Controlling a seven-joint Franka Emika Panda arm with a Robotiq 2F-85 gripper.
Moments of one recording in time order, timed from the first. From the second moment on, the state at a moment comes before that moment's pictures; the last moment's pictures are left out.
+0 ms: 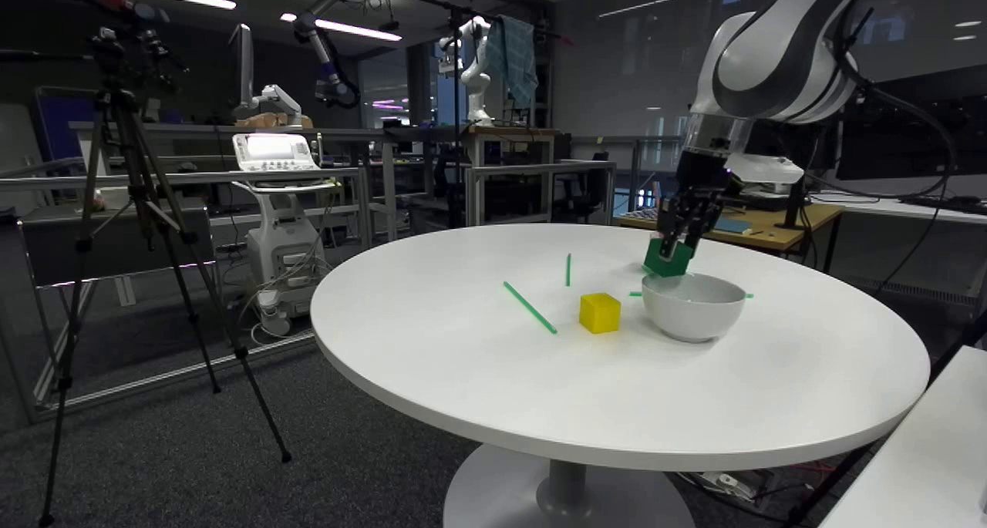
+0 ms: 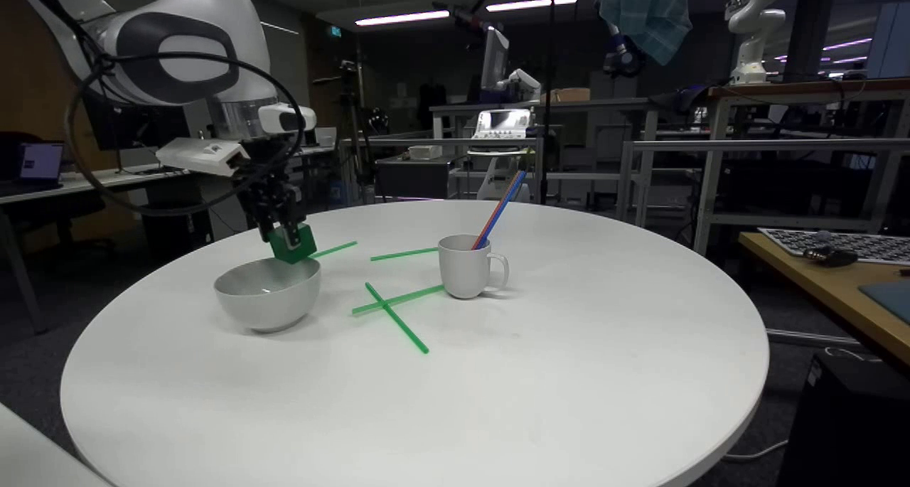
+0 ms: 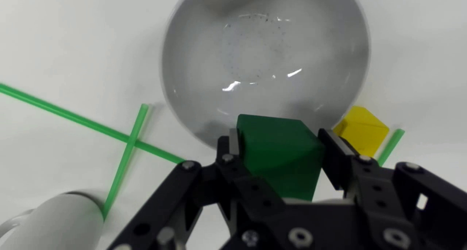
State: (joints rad) arm 0.02 -0.09 0.05 -2.68 0.13 2.76 -0.01
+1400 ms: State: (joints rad) arm 0.03 -0.07 0.06 -2.47 -0.03 2.67 0.00
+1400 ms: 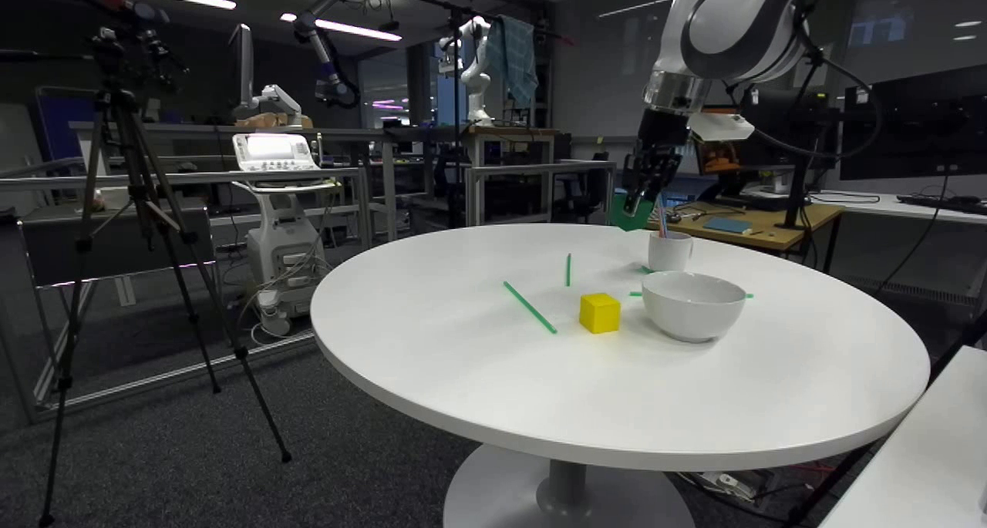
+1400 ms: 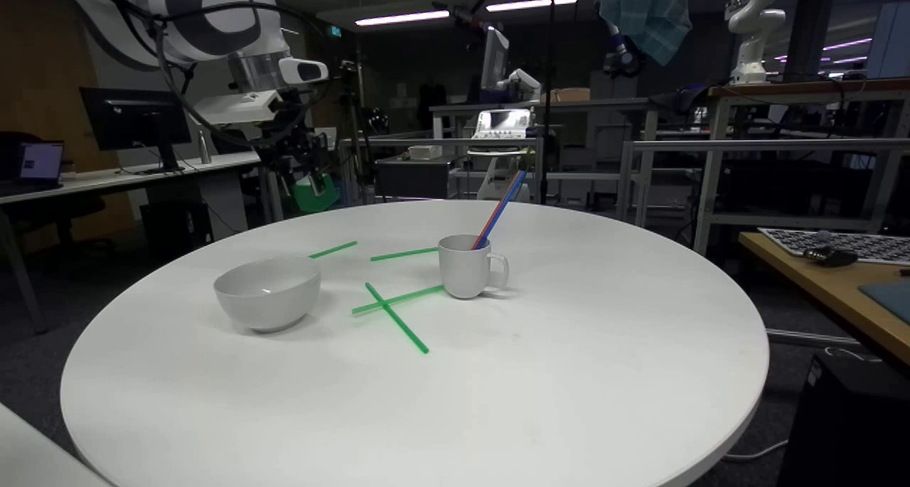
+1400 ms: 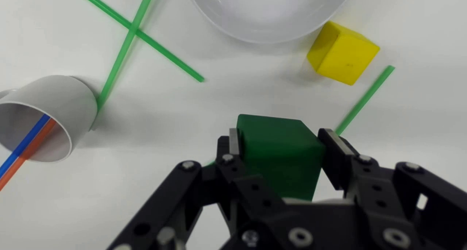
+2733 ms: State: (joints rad) arm 0.05 0.27 0.06 -2.11 -0.04 2.49 -0.11
